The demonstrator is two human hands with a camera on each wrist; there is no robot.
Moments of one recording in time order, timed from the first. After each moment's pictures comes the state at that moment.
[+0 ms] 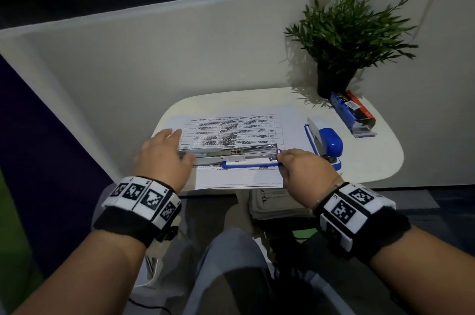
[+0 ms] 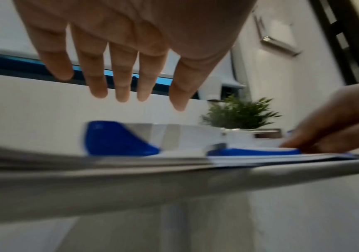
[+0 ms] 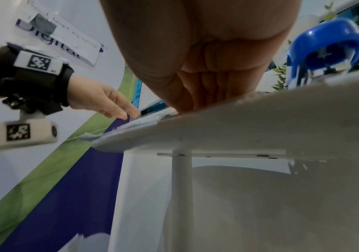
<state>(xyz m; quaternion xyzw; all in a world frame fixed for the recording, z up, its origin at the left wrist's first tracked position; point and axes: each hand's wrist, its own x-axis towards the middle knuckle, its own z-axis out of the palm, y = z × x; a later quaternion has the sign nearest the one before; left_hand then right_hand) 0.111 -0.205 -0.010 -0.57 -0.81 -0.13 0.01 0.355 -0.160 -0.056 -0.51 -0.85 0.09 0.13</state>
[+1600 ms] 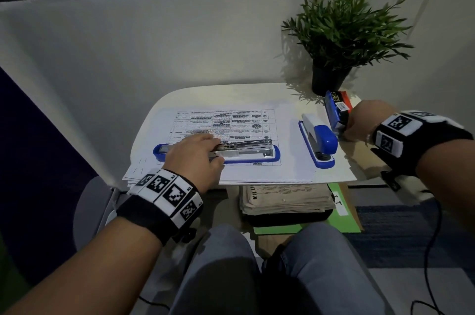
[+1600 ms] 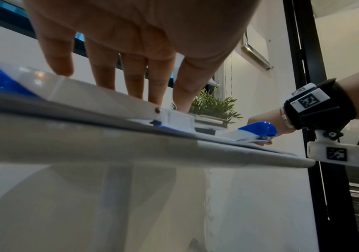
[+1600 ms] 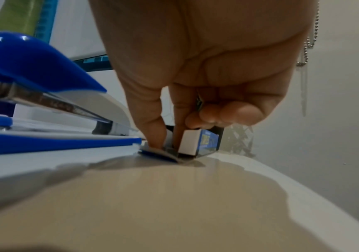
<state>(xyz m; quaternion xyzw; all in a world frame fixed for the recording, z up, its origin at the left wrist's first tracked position) 0.158 -0.194 -0.021 -0.66 -0.74 -0.11 -0.06 0.443 -0.056 -0.011 -0.72 -0.68 0.03 -0.12</state>
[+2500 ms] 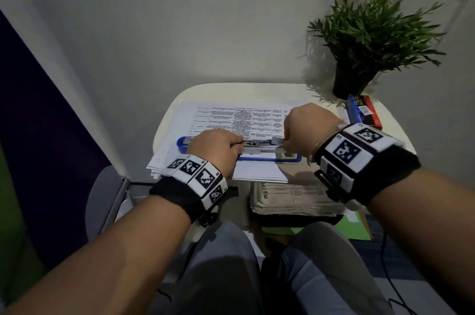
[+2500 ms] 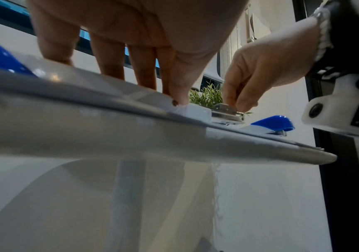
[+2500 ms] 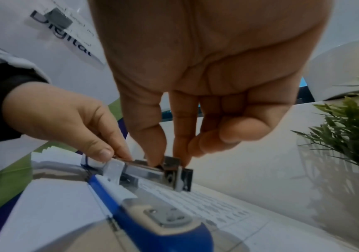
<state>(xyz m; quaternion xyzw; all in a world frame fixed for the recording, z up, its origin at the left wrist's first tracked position) 0.148 -0.185 -0.020 -0.65 -0.74 -0.15 -0.09 0.312 -0.127 0.019 -0.54 -0.84 0.03 -0.05</state>
